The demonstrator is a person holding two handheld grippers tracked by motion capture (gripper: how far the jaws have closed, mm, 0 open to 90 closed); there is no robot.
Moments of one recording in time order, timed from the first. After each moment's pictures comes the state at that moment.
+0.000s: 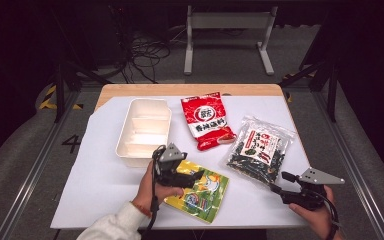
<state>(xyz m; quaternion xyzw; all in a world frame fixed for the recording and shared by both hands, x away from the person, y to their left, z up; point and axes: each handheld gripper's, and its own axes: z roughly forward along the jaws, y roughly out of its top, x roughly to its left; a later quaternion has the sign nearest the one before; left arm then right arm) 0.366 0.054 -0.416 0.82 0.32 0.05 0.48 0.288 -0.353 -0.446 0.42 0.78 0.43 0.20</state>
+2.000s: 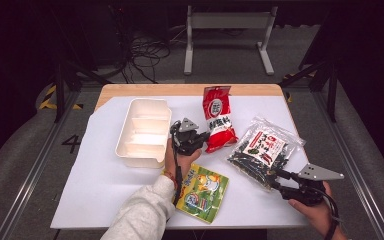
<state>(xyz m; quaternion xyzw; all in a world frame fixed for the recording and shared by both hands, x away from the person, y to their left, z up) 0.429 0.013 -0.416 0.78 0.34 0.11 0.51 0.296 -0.348 -0.434 0.39 0.78 0.44 0.19</state>
